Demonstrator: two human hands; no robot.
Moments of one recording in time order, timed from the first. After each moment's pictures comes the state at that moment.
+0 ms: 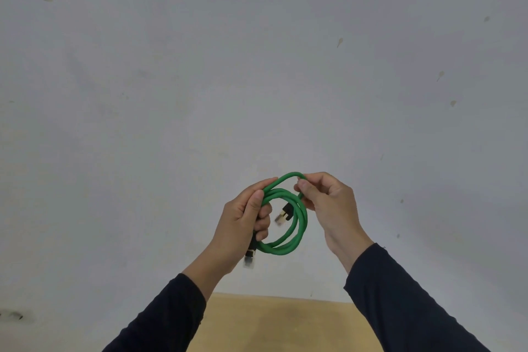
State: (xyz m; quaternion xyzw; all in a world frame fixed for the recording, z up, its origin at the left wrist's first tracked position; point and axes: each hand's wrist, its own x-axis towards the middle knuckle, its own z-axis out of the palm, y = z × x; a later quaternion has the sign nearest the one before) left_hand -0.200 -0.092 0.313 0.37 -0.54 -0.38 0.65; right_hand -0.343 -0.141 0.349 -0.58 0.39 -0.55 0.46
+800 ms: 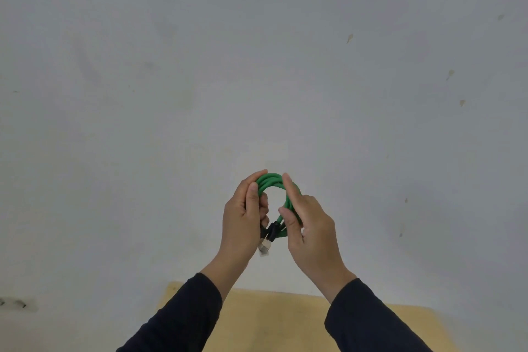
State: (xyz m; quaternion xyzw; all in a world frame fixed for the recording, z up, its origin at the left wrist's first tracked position) left_hand -0.207 -0.101 0.301 0.46 -0.48 -0.24 0.71; right_hand -0.324 -0.130 0.291 -0.81 0.27 -0.52 0.06
